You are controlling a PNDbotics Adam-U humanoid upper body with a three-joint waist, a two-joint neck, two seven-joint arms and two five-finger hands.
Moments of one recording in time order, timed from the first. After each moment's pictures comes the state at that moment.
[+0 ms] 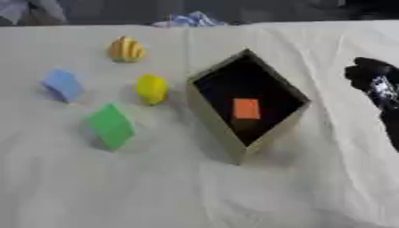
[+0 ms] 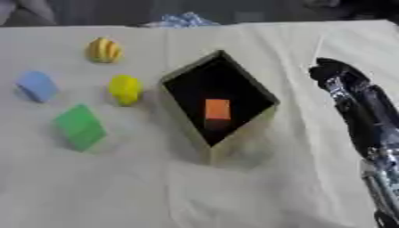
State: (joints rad) left arm -0.10 0.54 0.09 -1.98 -0.02 -0.13 0.35; right arm -0.08 -0.44 -0.06 -1.98 -0.11 0.06 -0.04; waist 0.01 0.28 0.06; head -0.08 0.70
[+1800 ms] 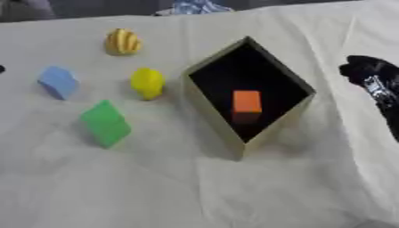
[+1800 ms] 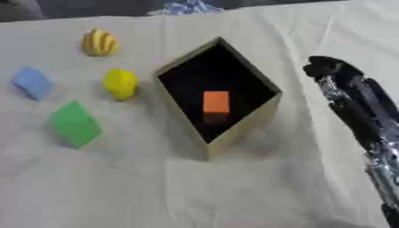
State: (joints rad) left arm -0.50 1.25 -0.23 -1.75 -0.34 -0.17 -0.44; right arm -0.08 -0.53 -0.04 -1.98 -0.07 0.05 -0.02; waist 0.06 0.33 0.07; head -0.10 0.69
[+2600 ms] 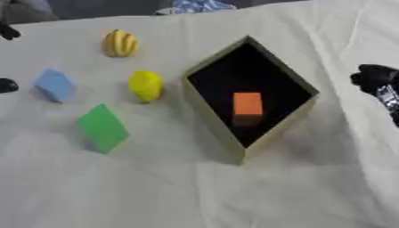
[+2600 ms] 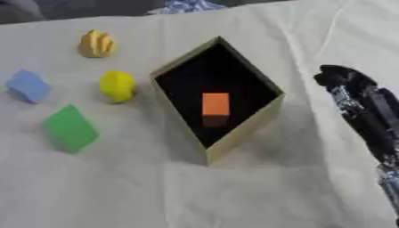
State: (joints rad) left arm -0.84 1.04 -0.32 -1.36 -0.48 -0.28 -0.50; right arm -0.09 -0.53 -0.04 -1.98 -0.07 0.05 -0.01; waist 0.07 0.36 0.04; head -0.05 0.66
